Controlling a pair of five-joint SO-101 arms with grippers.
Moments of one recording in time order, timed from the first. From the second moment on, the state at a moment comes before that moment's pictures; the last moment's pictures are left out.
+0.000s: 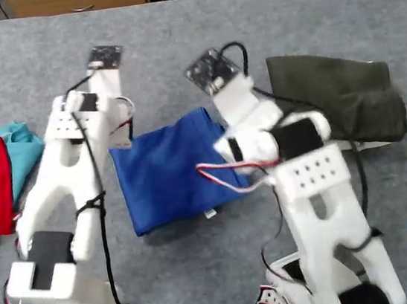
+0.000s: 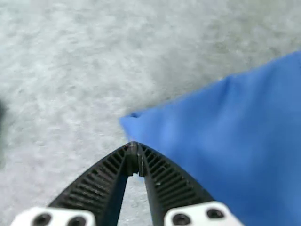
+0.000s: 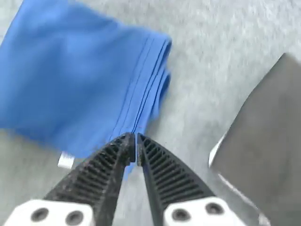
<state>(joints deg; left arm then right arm) 1.4 0.6 10.0 68.3 -0.7 -15.9 -29.3 24.0 74.8 20.6</state>
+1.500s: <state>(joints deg) -4.8 8.1 28.9 42.3 4.9 -20.9 -18.2 15.1 95.9 0.0</state>
